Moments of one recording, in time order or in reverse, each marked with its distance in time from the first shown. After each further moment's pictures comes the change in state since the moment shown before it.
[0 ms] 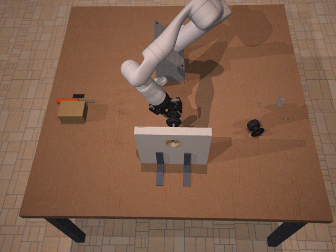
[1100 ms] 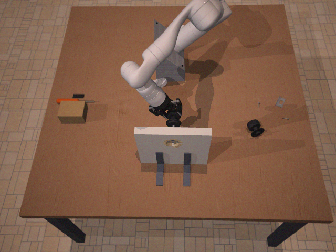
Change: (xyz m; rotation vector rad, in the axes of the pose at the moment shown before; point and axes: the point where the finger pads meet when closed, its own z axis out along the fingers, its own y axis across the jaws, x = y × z) arm -0.006 0.000 0.000 0.000 0.000 -0.001
